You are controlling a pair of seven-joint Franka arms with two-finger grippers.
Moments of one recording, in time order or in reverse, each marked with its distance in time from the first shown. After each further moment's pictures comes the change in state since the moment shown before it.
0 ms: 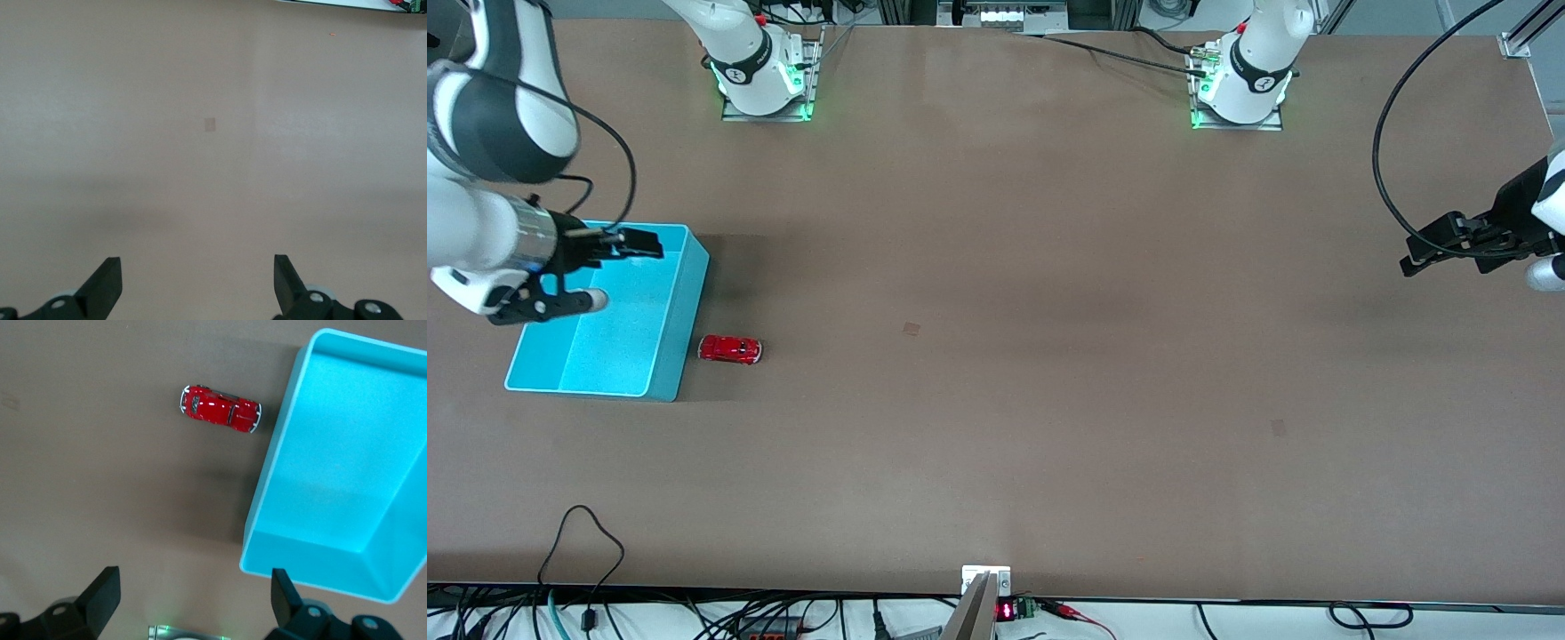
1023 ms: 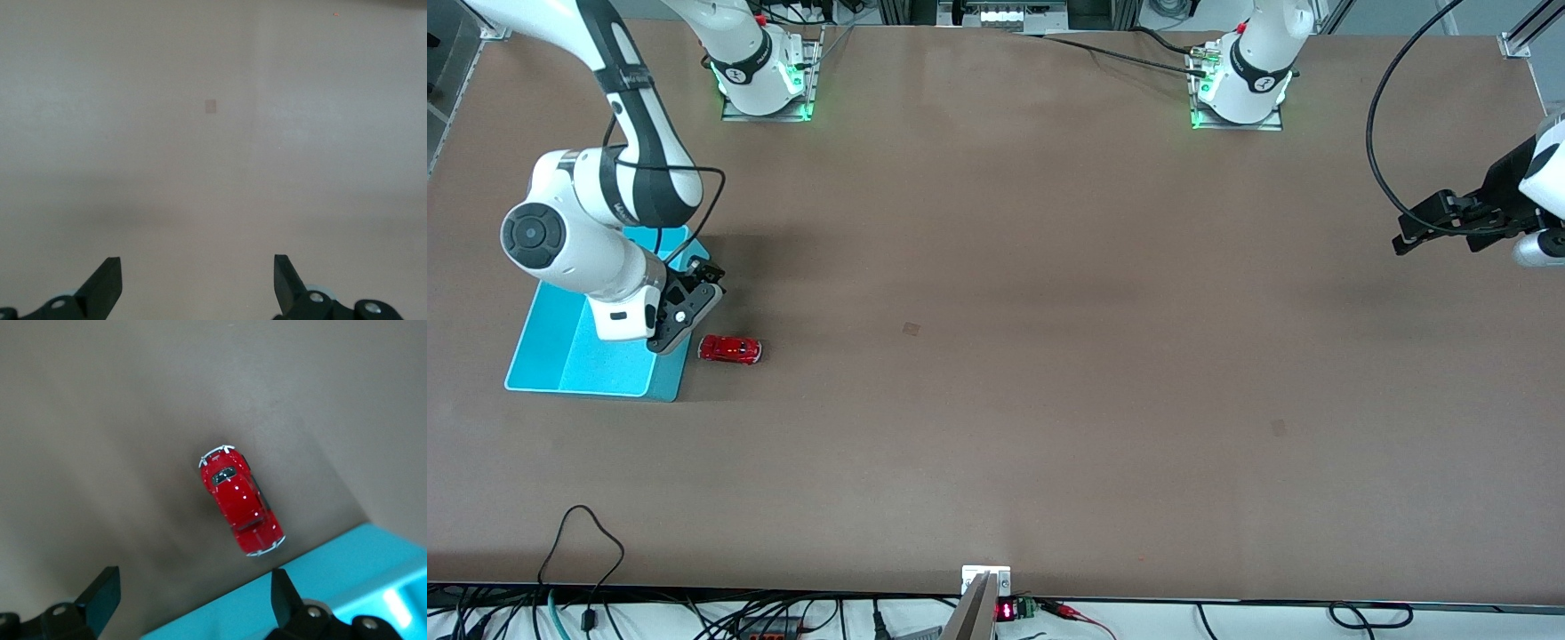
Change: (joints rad) left arm 0.000 -0.072 0.001 -0.086 0.000 -0.014 -0.004; right arm 0.021 0.074 0.005 -0.322 -0.044 0.599 -0.806
